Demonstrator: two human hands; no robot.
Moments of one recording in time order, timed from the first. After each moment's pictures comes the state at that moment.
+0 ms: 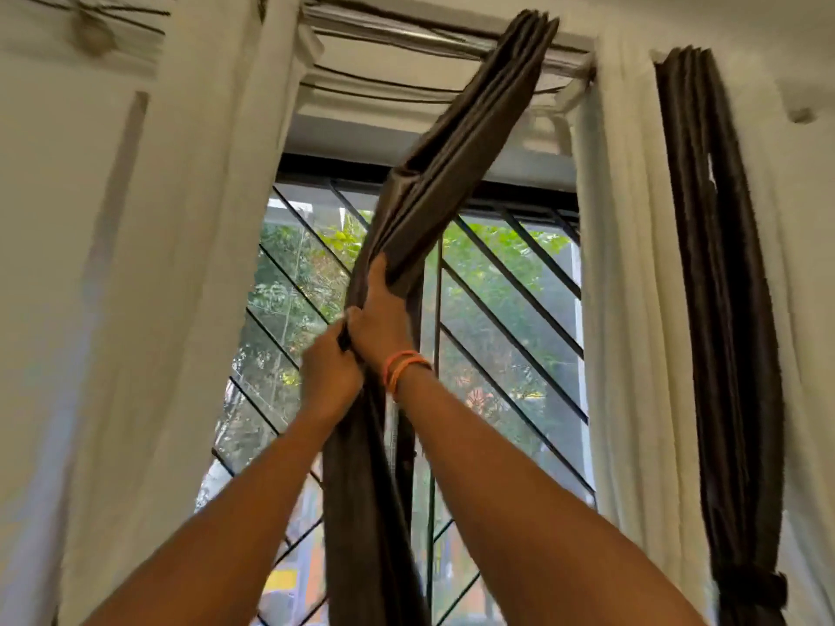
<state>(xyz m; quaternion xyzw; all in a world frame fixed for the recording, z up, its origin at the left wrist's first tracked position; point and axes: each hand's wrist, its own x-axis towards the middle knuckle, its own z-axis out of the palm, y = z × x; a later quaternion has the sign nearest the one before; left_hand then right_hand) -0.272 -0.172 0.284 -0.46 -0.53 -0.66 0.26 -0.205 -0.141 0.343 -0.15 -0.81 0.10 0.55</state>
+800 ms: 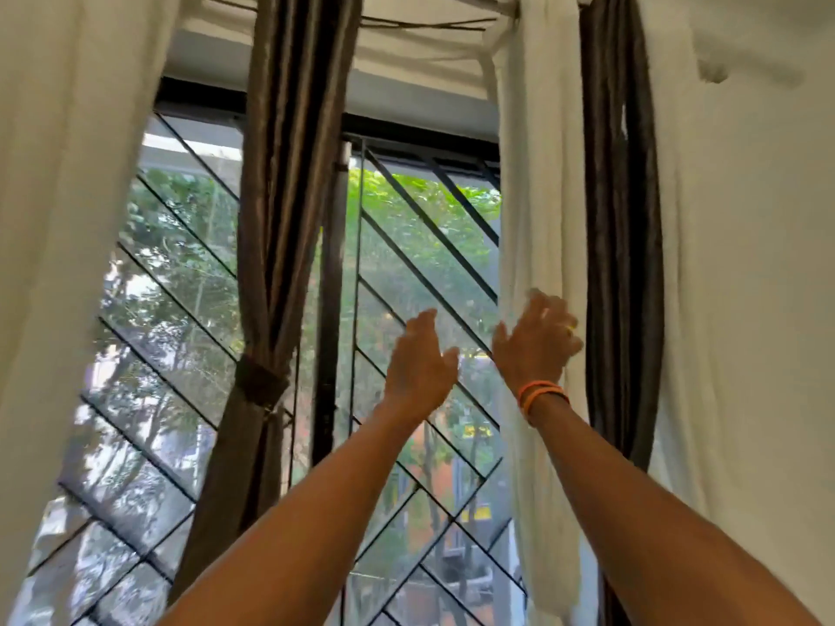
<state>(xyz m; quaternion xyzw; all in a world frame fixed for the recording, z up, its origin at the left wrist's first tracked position) -0.104 -0.044 0.244 -0.59 -0.58 -0.52 0.22 0.014 0.055 0.261 -0.48 -0.59 -0.15 0.63</state>
